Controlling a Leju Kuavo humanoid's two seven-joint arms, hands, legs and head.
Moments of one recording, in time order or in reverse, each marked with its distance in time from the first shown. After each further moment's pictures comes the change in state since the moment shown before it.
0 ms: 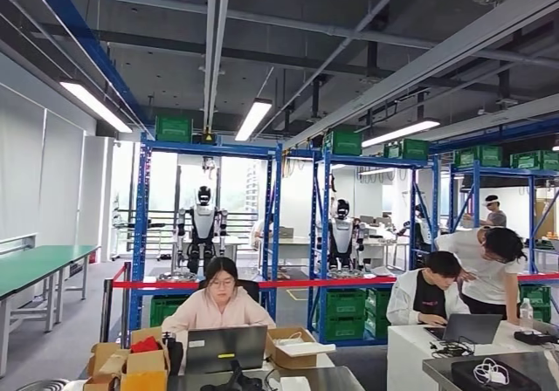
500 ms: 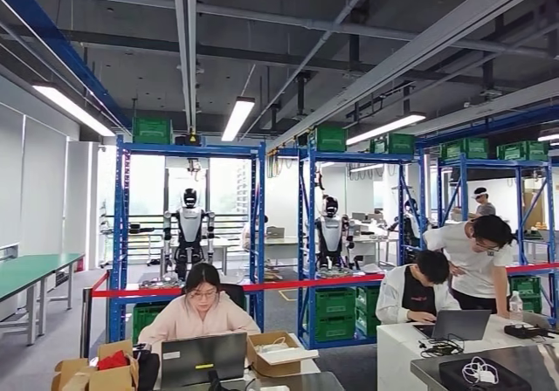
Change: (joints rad) left arm -0.004 -0.002 0.000 0.000 0.000 -0.002 0.000; right arm -0.003 -0.008 -0.001 -0.002 0.001 0.012 0.000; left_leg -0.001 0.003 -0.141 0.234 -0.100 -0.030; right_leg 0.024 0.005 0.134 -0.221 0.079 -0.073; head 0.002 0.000
